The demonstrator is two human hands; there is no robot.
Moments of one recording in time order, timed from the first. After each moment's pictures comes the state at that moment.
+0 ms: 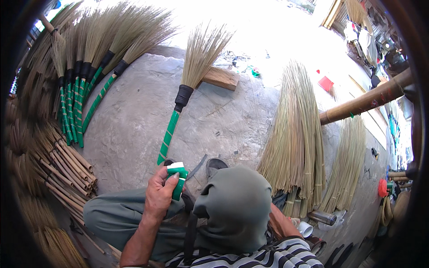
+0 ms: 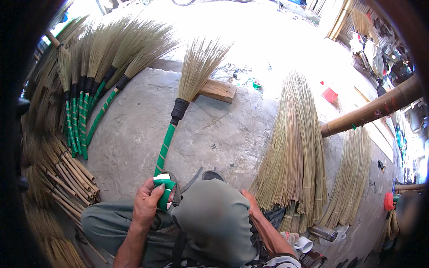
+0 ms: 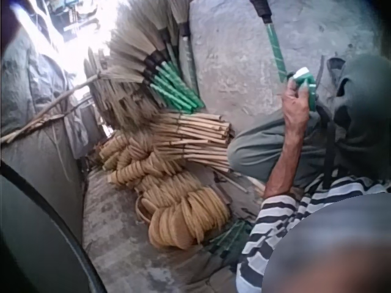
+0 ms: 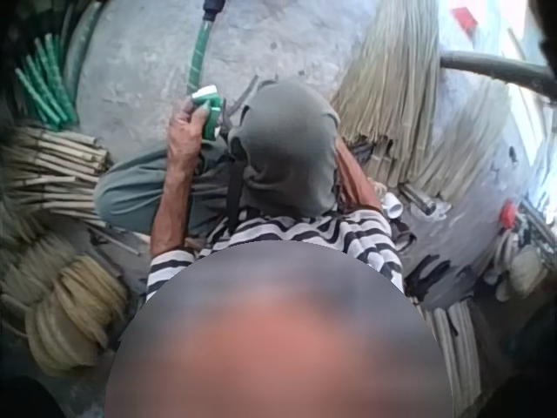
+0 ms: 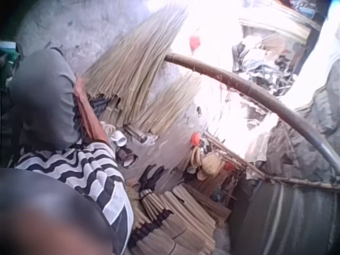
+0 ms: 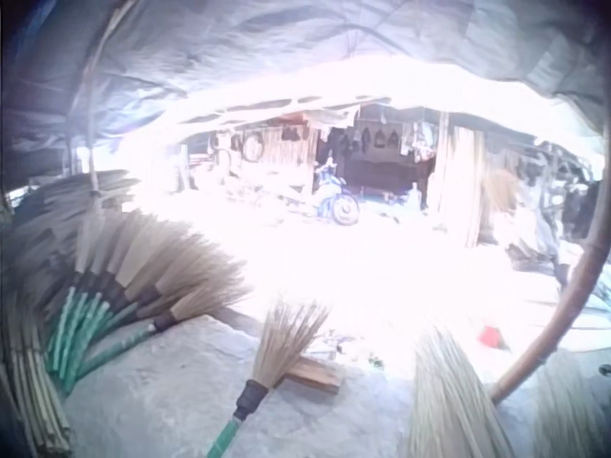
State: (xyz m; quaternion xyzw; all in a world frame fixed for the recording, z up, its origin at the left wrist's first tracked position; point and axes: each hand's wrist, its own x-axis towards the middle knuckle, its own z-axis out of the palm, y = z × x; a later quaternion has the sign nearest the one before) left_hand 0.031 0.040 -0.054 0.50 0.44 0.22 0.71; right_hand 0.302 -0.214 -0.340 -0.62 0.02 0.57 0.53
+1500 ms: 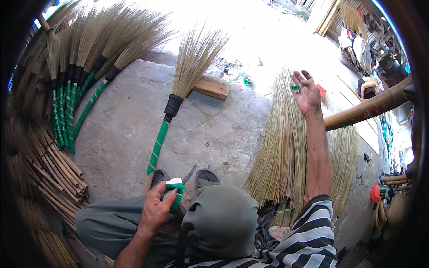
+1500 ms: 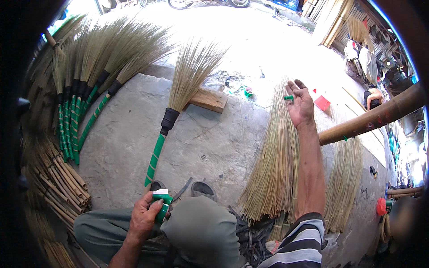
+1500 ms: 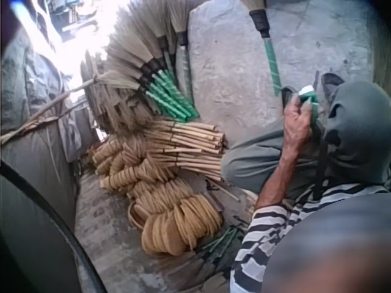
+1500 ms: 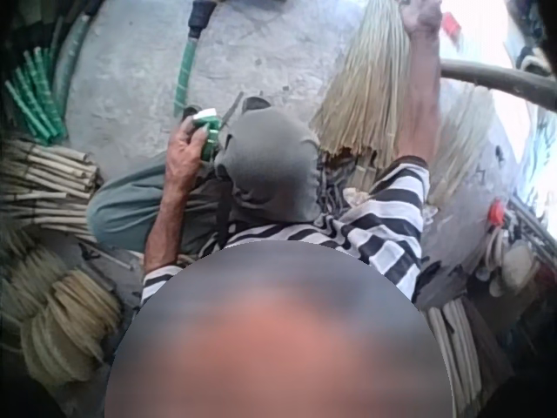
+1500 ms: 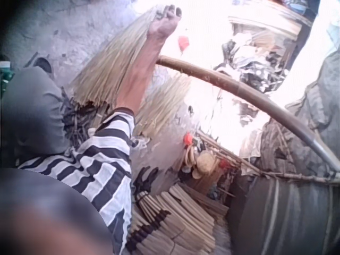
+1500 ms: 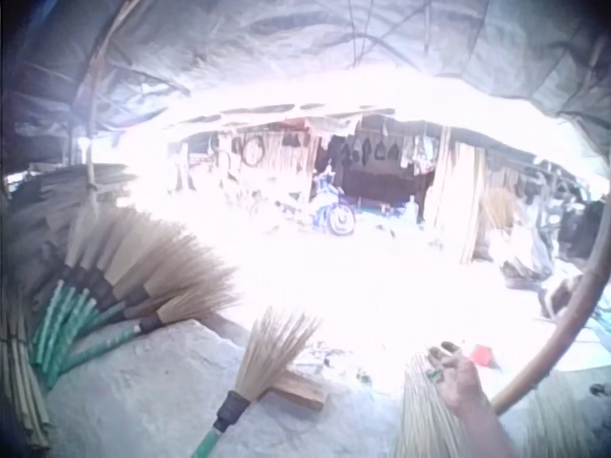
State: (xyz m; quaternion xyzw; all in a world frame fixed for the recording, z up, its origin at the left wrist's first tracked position) left_hand 0.052 0.036 -0.042 0.52 0.47 0.16 0.69; right_hand 0.635 0.012 -0.040 -0.49 -0.16 0.29 0.81
